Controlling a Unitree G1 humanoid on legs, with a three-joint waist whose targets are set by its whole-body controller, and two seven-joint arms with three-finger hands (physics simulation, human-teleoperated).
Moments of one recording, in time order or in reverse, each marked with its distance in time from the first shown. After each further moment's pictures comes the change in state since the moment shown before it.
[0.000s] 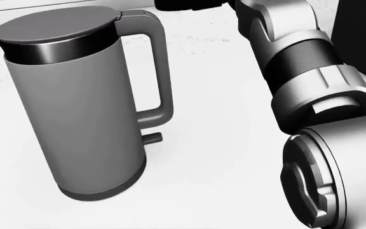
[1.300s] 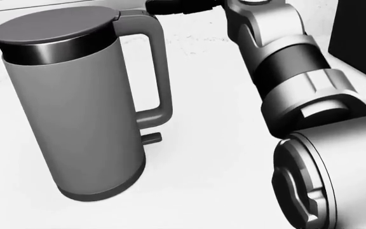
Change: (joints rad) left arm 0.008 0.009 0.014 -0.001 -0.009 0.002 0.002; right arm 0.003 0.034 0.001 0.006 -0.018 -0.027 -0.045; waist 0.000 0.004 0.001
